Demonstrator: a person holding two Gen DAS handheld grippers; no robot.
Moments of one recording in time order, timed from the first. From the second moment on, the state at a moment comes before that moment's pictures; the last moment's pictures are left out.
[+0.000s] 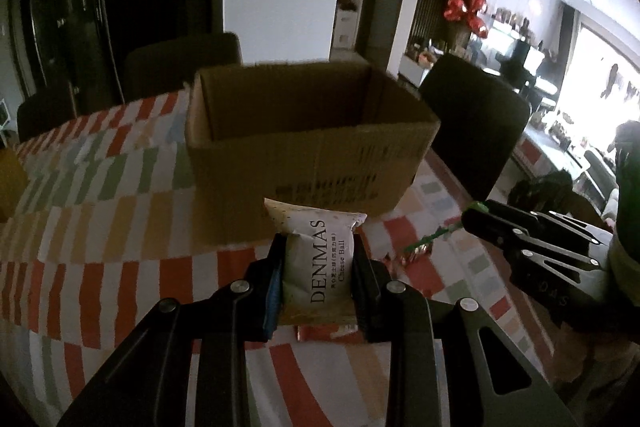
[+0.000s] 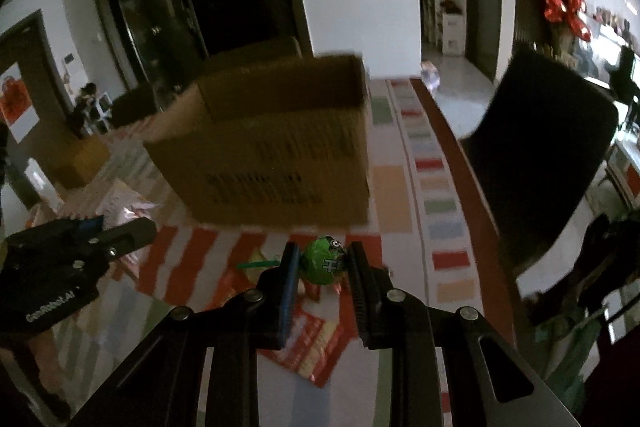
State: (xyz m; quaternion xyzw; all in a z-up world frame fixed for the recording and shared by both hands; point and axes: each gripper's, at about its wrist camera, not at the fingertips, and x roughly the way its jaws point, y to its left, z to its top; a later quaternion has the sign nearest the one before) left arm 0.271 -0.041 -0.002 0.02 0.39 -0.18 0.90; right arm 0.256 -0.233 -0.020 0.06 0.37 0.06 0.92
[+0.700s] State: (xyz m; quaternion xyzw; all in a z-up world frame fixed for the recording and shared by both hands) left arm 0.346 -0.035 0.066 0.00 0.35 -0.18 0.92; right arm 0.322 -0.221 0.062 0.04 0.30 0.08 0.95
